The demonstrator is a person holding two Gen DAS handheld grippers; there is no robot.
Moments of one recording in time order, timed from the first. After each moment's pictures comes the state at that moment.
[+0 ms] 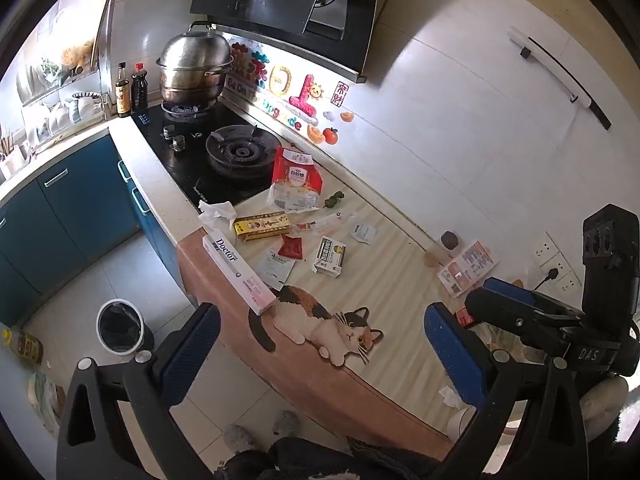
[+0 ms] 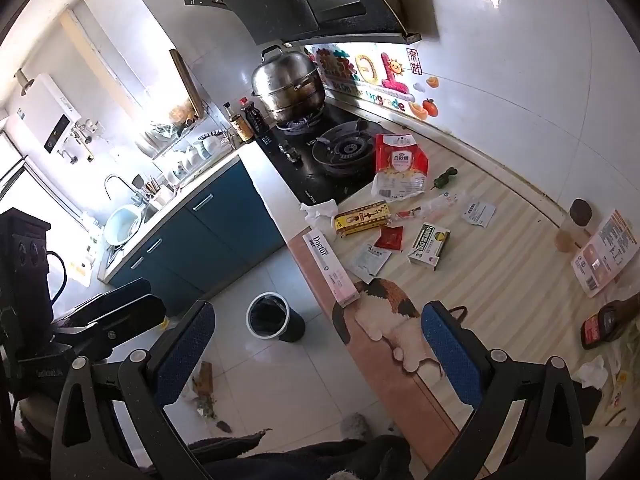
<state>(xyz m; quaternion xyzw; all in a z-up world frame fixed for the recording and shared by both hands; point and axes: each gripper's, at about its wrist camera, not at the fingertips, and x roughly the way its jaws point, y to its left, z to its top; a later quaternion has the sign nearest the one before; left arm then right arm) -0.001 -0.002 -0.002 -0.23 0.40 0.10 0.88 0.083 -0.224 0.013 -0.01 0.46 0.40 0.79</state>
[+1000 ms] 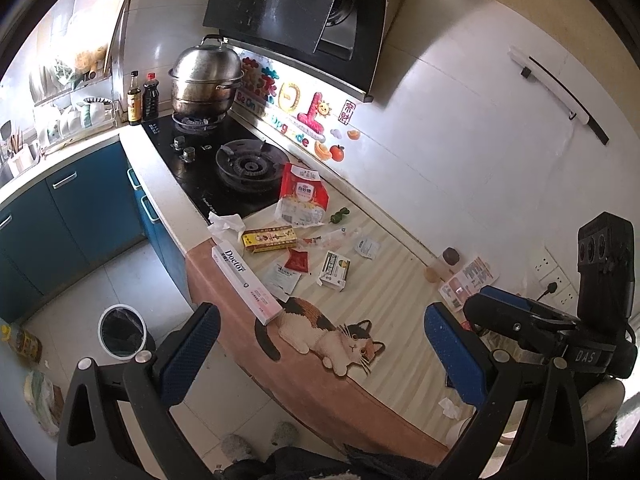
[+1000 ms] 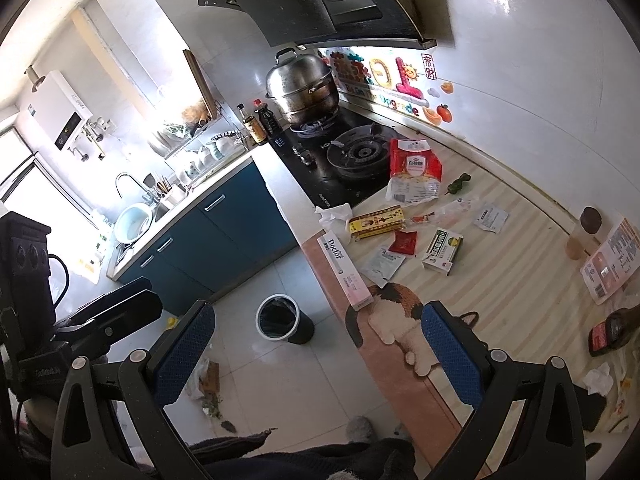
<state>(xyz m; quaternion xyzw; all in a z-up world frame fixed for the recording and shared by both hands) -0.017 0.003 0.011 -0.23 0.37 0.11 0.89 0.076 -0.215 0.017 -0.01 0.45 0.42 0.79</state>
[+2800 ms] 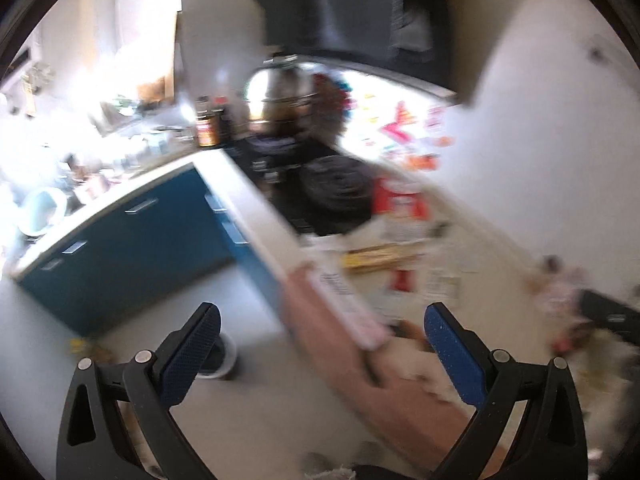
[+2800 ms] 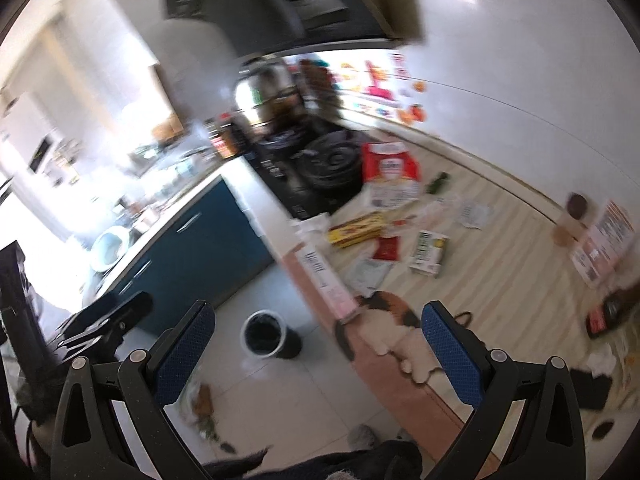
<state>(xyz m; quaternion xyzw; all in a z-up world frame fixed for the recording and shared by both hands) 0.013 0.048 -0.021 -0.13 0.39 0.28 0.87 0.083 -0.197 0.001 0.01 0.45 0.35 0.82</state>
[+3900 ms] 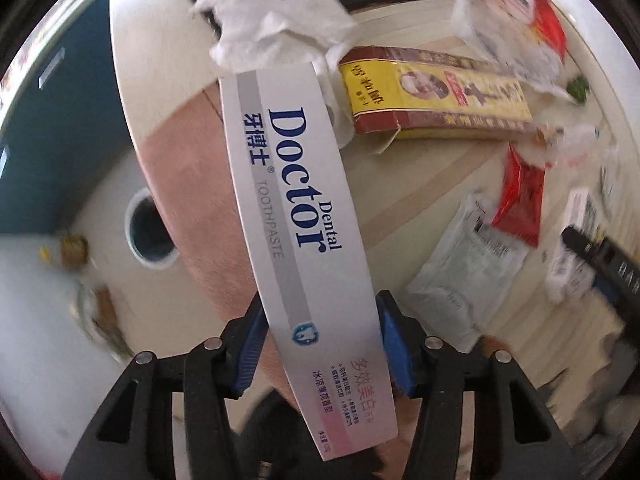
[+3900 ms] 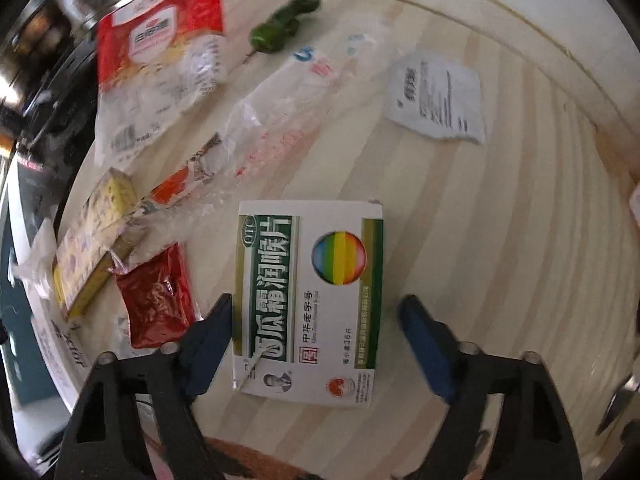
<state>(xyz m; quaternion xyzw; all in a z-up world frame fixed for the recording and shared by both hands) 0.215 0.113 -0.323 -0.23 0.67 0.23 0.67 0.376 -0.095 -0.362 -0.04 0.63 0.10 0.77</state>
